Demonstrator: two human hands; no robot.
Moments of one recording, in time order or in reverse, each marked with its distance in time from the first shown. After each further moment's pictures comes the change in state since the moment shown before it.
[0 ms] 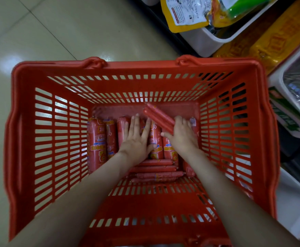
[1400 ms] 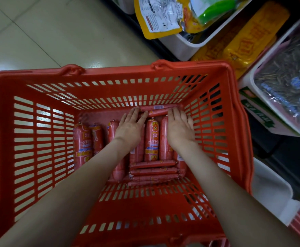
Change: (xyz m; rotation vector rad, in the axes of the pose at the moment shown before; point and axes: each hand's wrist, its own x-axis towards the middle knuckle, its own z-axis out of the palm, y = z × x) left_hand 0.041 0.015 -0.033 -0.079 0.066 0.056; right_hand 0.007 0.015 -0.030 -0.348 0.006 -0.005
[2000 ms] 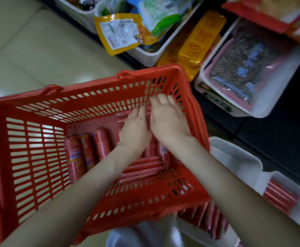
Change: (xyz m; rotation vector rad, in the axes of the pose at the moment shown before) left_hand -0.045 0.096 -0.057 -0.326 0.421 0.160; right_hand -0.069 0.014 -0.107 0.307 0.381 -0.115
